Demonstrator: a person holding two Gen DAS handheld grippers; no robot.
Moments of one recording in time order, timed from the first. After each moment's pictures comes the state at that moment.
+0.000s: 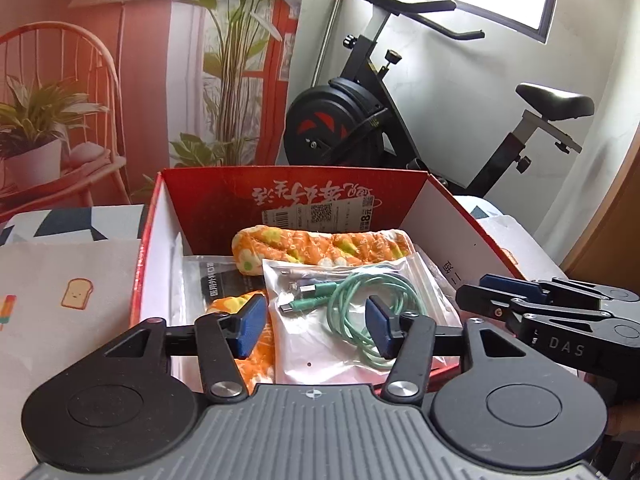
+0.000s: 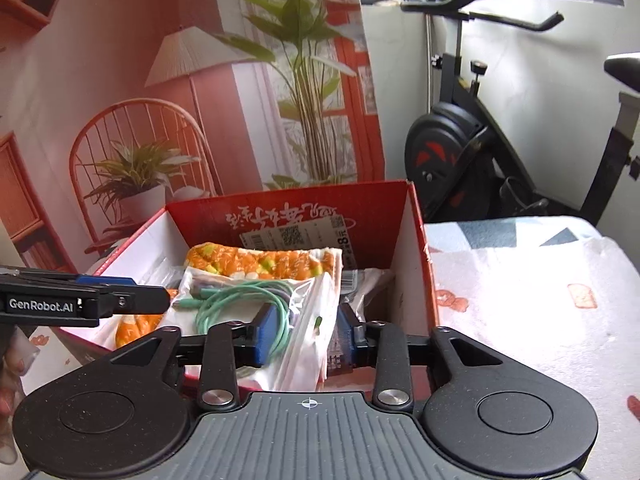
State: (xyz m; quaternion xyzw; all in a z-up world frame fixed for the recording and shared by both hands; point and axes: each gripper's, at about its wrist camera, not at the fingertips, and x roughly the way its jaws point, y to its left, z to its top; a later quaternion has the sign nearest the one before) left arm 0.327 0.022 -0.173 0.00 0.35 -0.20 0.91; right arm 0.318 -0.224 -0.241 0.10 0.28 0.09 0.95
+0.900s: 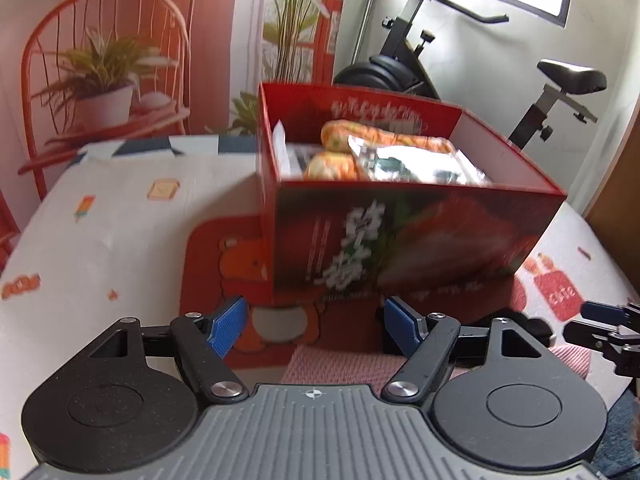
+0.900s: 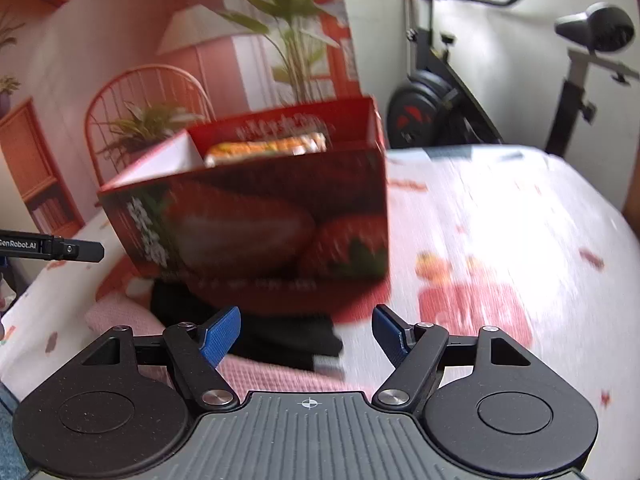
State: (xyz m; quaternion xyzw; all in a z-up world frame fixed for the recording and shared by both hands) left arm 0.236 0.082 -0.222 0.00 0.37 -0.15 0.91; right arm 0.164 -0.228 -0.292 0.11 0.32 0.07 0.94
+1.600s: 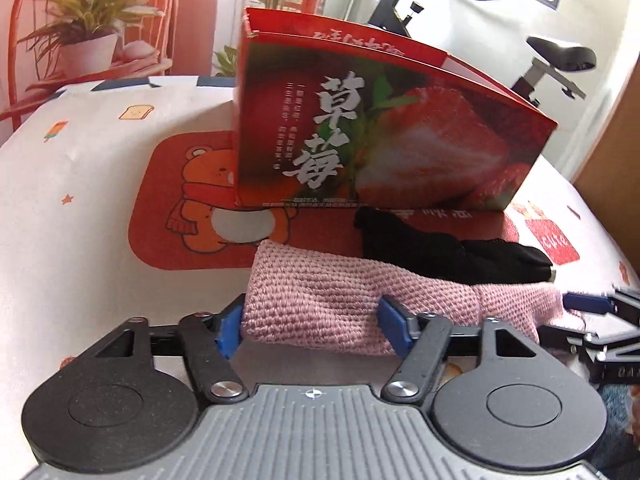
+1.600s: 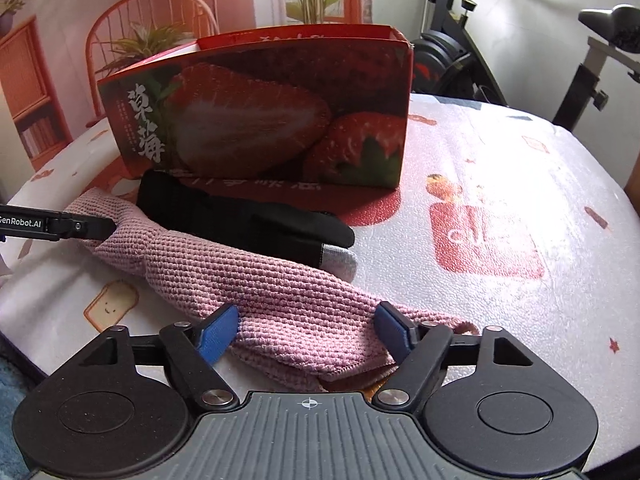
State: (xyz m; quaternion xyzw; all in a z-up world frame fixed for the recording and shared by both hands) left arm 0.201 0.078 -0.280 -0.01 0.40 -0.18 0.90; right arm 0.148 -0.195 -0.332 0.03 0.38 0.07 0.92
